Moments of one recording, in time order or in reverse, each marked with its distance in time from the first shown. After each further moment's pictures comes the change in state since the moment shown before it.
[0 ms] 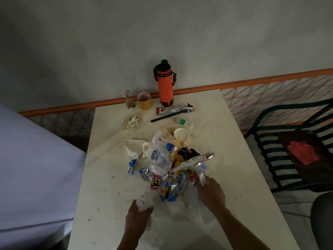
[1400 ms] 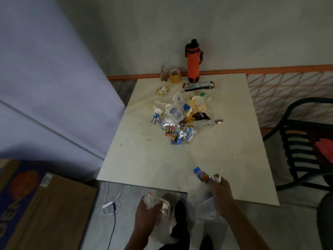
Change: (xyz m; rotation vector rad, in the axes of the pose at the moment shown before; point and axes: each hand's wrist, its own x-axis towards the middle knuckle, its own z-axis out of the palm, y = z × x) left_hand -0.238 -0.169 0.050 -0.219 0.209 0.021; right_hand -0.188 0.128 -0.009 1.008 -0.260 0.075
